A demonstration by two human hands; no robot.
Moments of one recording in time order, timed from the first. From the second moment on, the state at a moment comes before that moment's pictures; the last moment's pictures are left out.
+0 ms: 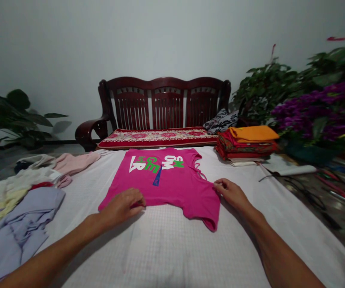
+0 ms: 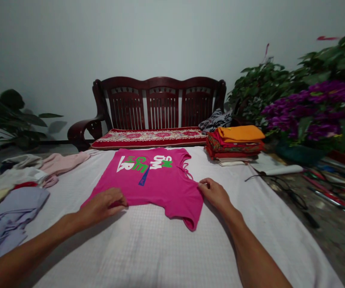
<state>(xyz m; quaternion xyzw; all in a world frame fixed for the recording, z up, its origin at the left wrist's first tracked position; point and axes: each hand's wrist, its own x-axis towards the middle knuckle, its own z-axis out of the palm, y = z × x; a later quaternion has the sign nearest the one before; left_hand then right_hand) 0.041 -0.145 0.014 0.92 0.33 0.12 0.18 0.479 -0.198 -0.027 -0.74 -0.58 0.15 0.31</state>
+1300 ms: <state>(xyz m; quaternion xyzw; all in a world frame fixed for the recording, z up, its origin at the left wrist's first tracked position) 0.171 -0.144 -0.006 0.91 0.22 0.13 0.33 0.428 -0.223 -0.015 -0.54 -0.71 0.37 0.28</state>
